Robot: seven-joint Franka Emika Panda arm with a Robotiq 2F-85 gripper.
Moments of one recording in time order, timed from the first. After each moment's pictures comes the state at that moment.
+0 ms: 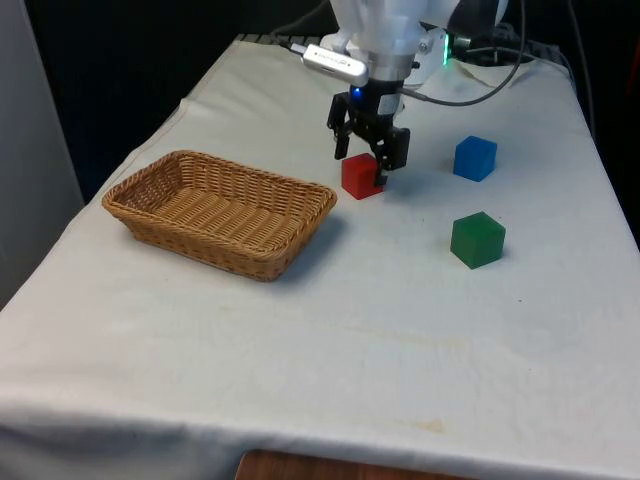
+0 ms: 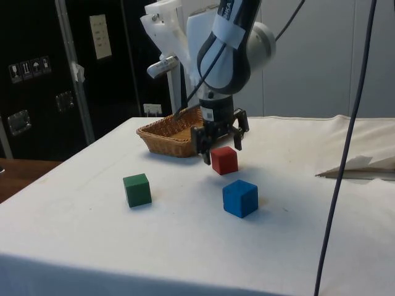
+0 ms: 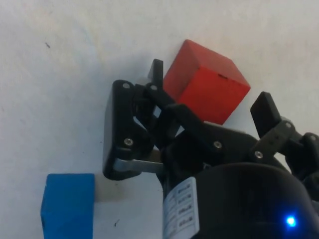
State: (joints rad) arm 0.84 0.43 -0.81 -2.49 0.39 2.77 0.41
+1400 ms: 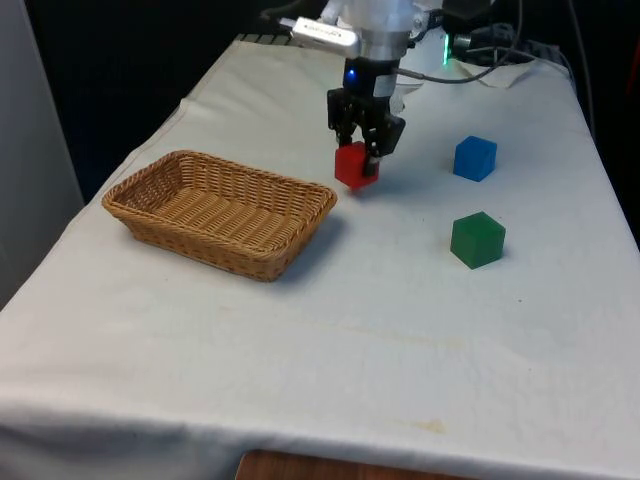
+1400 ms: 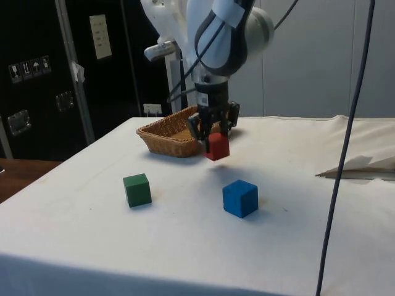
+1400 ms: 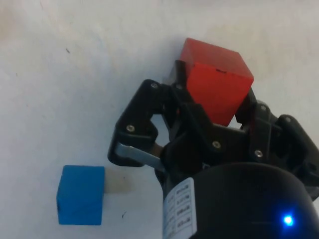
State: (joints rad) arm 0.83 0.35 -0.85 -2.48 0.34 2.76 0.39
